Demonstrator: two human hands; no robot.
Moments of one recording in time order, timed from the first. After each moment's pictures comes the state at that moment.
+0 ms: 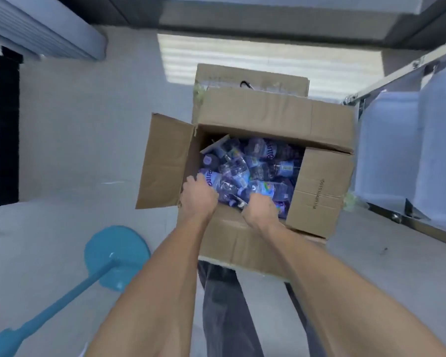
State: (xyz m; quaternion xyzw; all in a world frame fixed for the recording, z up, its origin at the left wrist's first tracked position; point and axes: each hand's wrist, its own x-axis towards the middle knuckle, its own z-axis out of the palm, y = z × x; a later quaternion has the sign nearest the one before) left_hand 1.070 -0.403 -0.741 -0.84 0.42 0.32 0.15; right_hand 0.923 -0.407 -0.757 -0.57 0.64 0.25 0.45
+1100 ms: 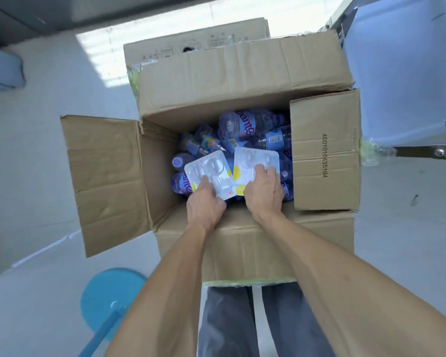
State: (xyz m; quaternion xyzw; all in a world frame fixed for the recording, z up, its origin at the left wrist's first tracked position) left_hand 1.051 -0.358 -0.917 -0.73 0.56 0.38 0.11; right_hand 0.911 -0.373 -0.895 -0.47 0.81 0.06 0.34
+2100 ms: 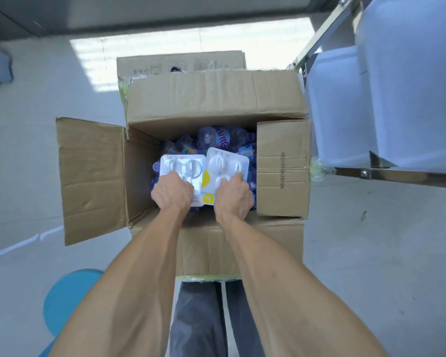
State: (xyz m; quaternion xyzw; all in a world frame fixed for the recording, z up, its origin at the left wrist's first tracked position) left_hand 1.028 -0.407 -0.849 -0.83 0.44 0.29 0.20; right_hand 0.918 -0.383 -0.841 -0.40 0.86 0.08 0.31
